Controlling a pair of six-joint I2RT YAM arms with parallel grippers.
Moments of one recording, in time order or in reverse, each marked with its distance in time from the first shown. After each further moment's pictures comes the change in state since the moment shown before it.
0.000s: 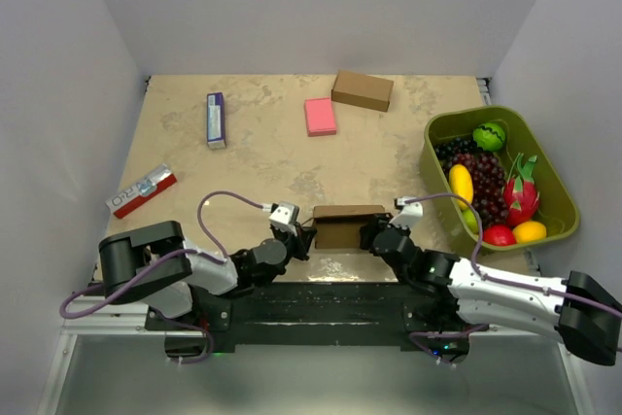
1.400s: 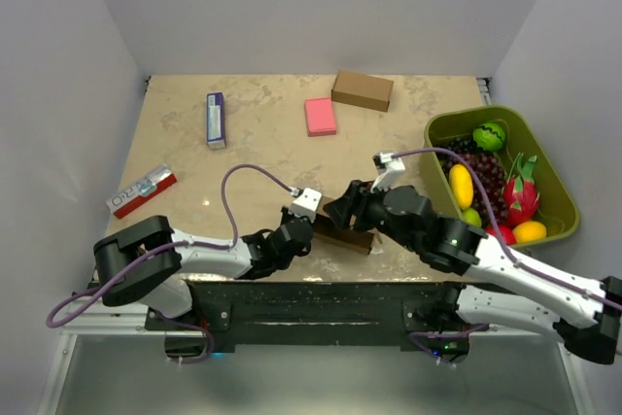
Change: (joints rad) left arm 0.048 -0.029 0.276 -0.568 -0.131 0.231; right arm 0.002 -0.019 0.573 -0.277 -0.427 -0.155
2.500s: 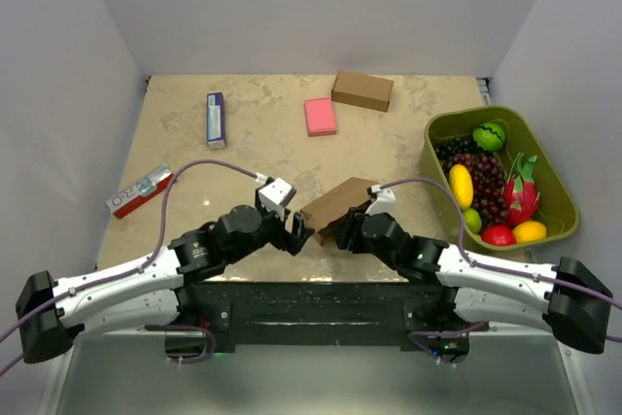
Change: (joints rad) left arm 0.044 -0.625 0.018 -0.507 0.449 -0.018; right arm 0.000 0.156 -0.394 0.303 0.092 0.159
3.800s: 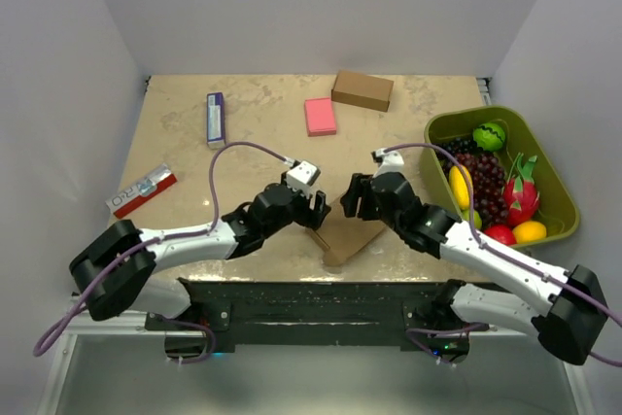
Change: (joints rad) left arm 0.187 0.533 0.066 0.473 0.111 0.071; right arm -0.184 0.027 0.291 -0.254 -0.079 -0.256
